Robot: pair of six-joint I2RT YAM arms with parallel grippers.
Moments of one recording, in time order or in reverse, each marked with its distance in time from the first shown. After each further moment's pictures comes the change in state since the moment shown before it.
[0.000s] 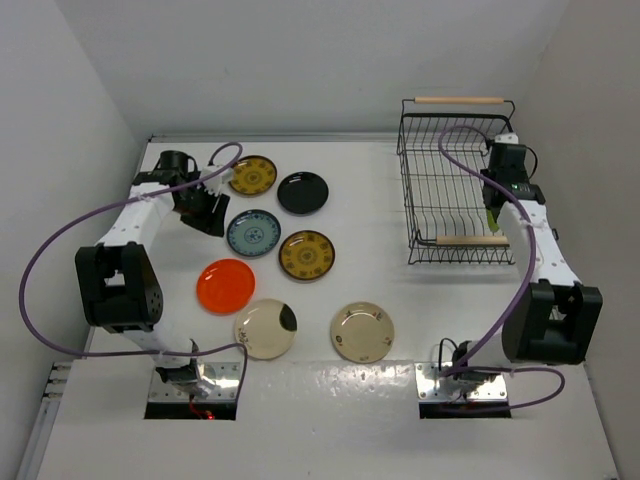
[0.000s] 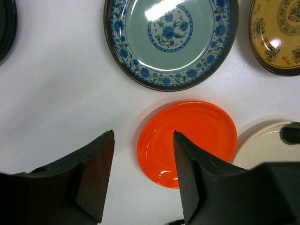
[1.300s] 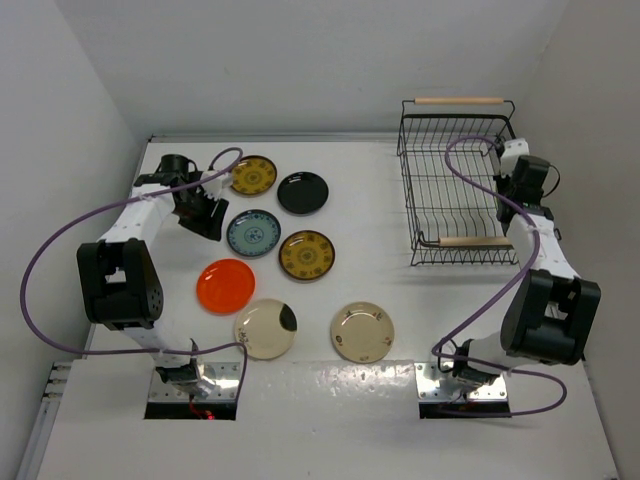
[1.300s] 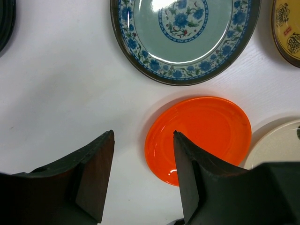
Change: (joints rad) left arm 0.010 0.020 -0.022 0.013 -0.038 0.035; right arm -0.183 0.024 -0.183 0.417 -0.233 -0.241
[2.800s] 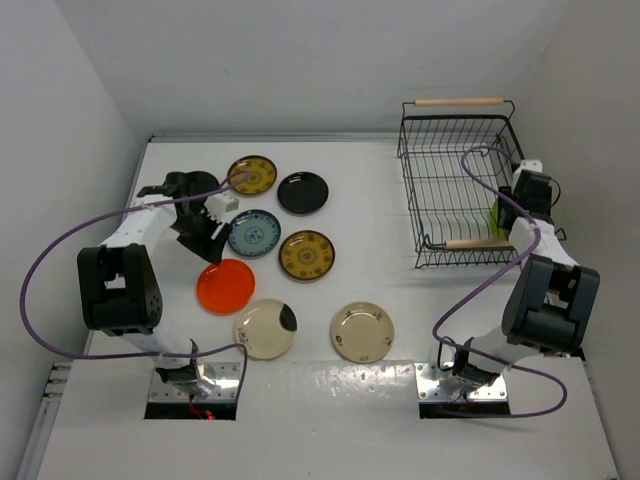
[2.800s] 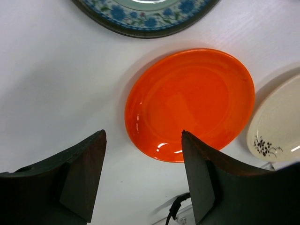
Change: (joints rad) left arm -0.010 -0.040 -0.115 -0.070 -0.025 0.120; right arm -0.072 0.089 -0.070 0.028 0.116 0.143
